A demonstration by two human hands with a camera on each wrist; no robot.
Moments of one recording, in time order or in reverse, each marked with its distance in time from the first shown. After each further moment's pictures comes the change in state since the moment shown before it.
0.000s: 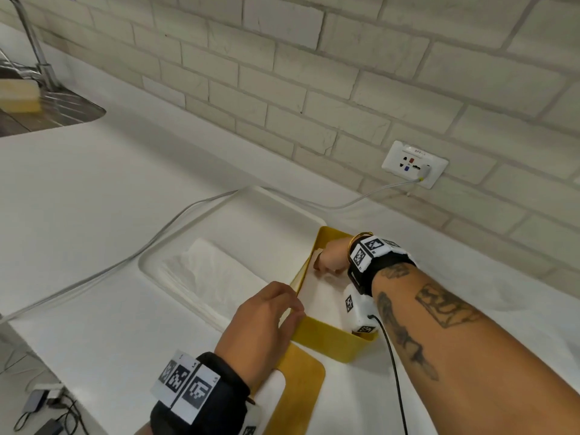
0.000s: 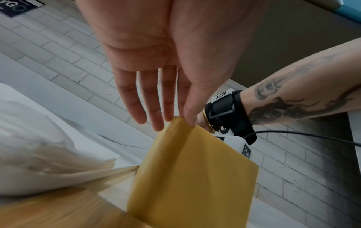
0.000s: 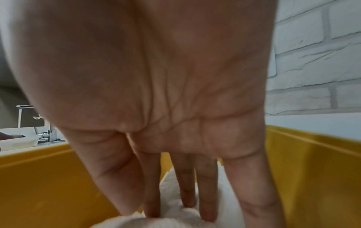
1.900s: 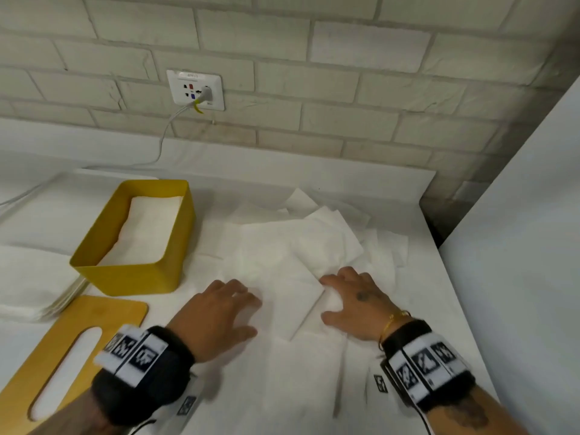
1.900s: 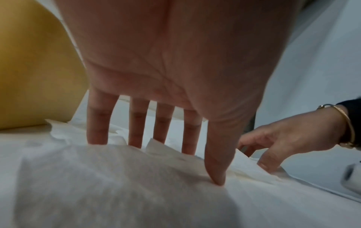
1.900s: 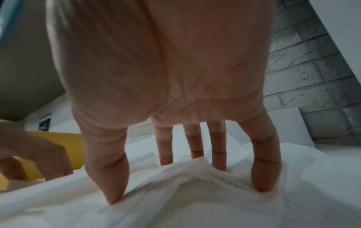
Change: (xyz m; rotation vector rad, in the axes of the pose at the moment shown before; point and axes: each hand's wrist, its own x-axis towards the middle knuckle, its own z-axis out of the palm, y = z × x) left_hand -0.029 0.144 0.159 0.560 -0.819 0.179; right_hand -0.441 0.182 0.245 0.439 0.265 0.170
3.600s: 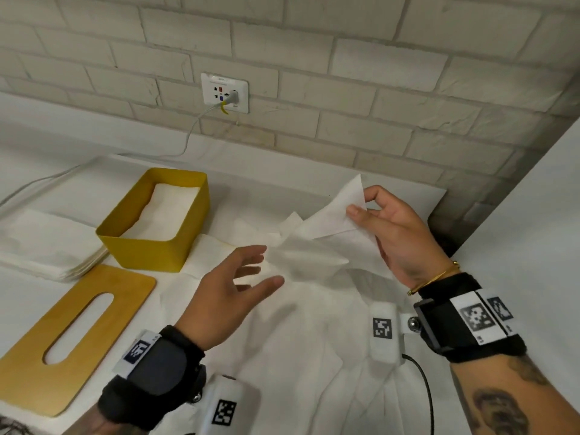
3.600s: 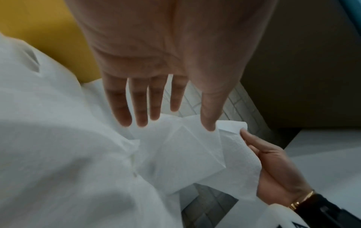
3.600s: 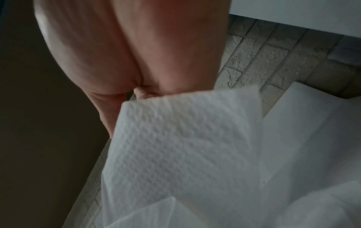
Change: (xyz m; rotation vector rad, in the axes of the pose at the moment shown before) left_hand -0.027 0.064 -0.012 -0.949 0.586 -0.091; right_hand -0.034 -0.010 -0.098 1.181 0.261 -0.544
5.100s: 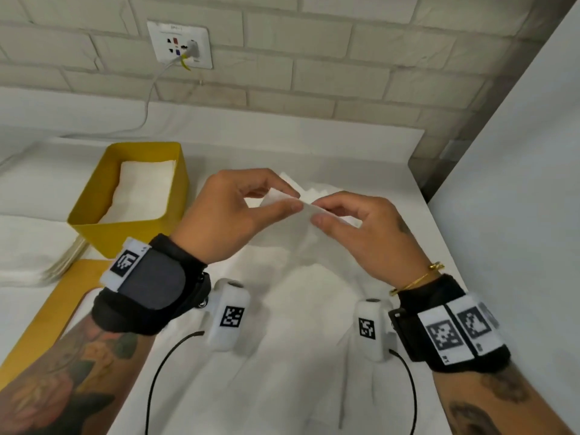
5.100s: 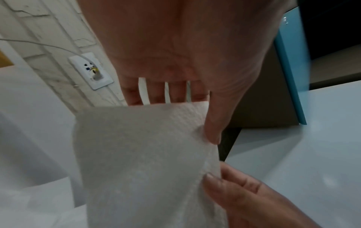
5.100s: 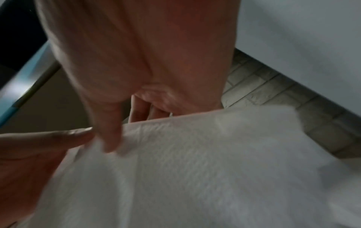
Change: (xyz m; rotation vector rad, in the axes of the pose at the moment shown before) left_hand 0.038 0.041 -0.038 -0.015 -0.229 0.396; right_hand -0.054 0.037 0.069 -0.622 0.177 -0.121
